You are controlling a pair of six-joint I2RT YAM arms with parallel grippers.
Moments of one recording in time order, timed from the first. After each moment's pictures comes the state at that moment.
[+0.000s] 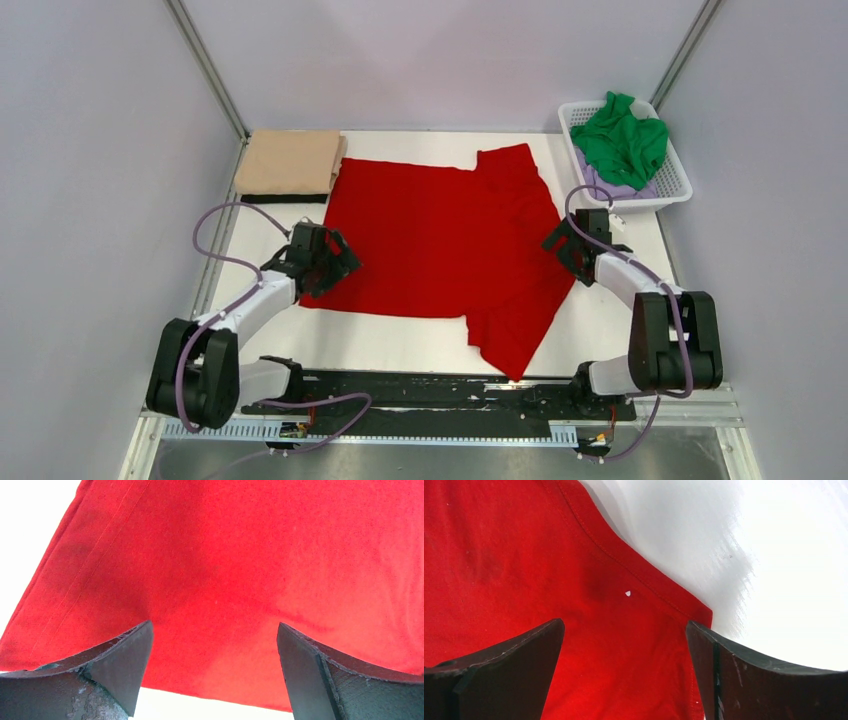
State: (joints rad) left arm -0.24 1.25 0.57 -0.24 -0.03 -0.83; right arm 0.02 1.40 0.67 -0.19 0.15 0.73
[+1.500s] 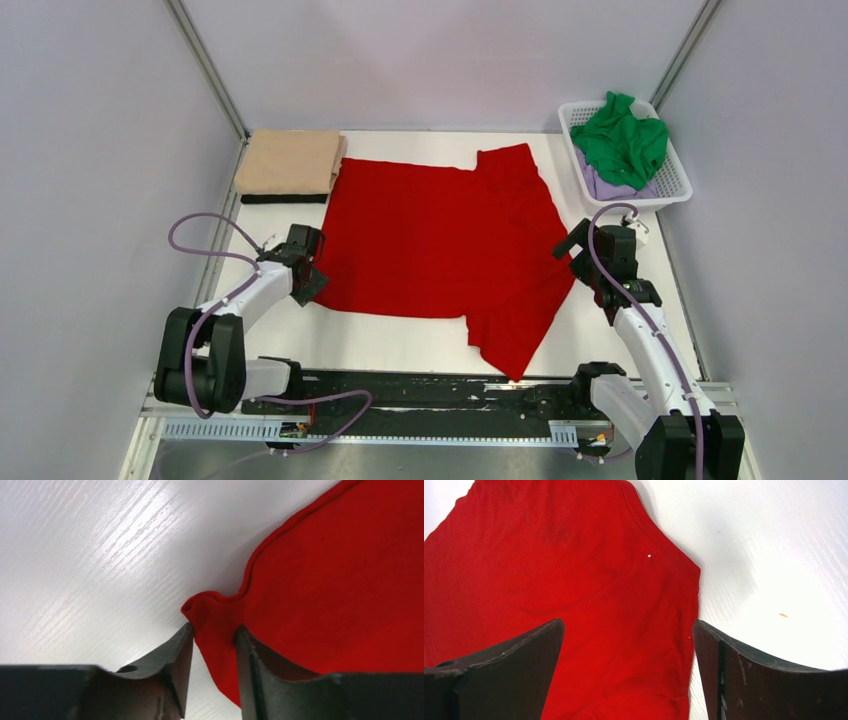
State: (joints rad) left arm -0.17 1.29 0.62 -0.55 -0.31 -0.96; right arm 0.02 0.90 0.58 -0.37 0.11 0.68
